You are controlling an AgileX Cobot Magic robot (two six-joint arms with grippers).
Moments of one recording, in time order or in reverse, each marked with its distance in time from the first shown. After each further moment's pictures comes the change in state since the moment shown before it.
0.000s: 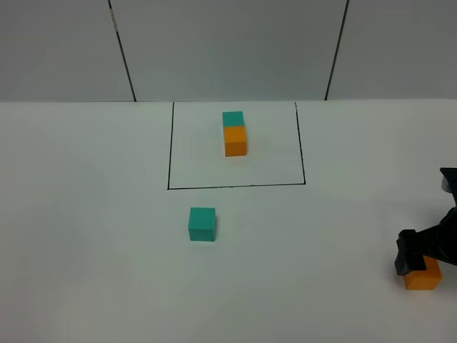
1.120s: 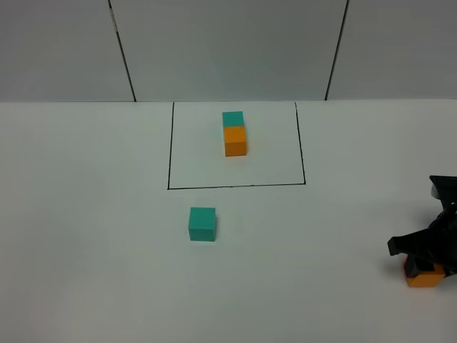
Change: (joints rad) left arm 0.000 0.000 0.000 0.000 0.000 0.000; right arm 0.000 0.118 -0.036 0.017 -0.050 0.008
